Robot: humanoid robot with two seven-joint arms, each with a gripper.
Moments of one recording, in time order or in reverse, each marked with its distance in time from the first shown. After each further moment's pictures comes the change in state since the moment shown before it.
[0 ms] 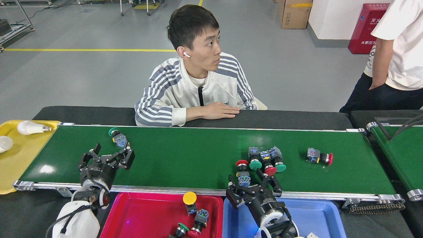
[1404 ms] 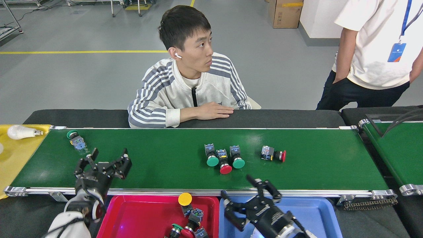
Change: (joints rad) left arm 0.619 0.029 0.011 -0.789 0.001 -0.171 -0.029; right arm 0.282 -0.040 -0.431 -0.334 -0.027 -0.318 -0.160
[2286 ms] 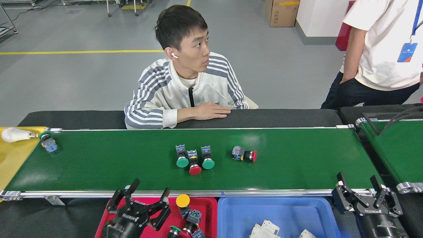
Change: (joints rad) left arm -0.084 -0.123 -0.086 0.033 -0.154 0.028 0.049; right arm 0.036 -0.120 -0.239 0.007 -0.103 0.023 -0.023
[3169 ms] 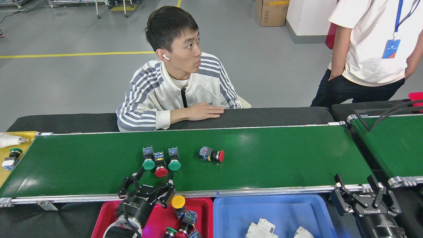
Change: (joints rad) left arm -0.159 -0.046 0.073 0.321 -0.016 0.035 0.002; right arm 0.000 -0.038 0.003 0.019 0.000 -0.033 0.009
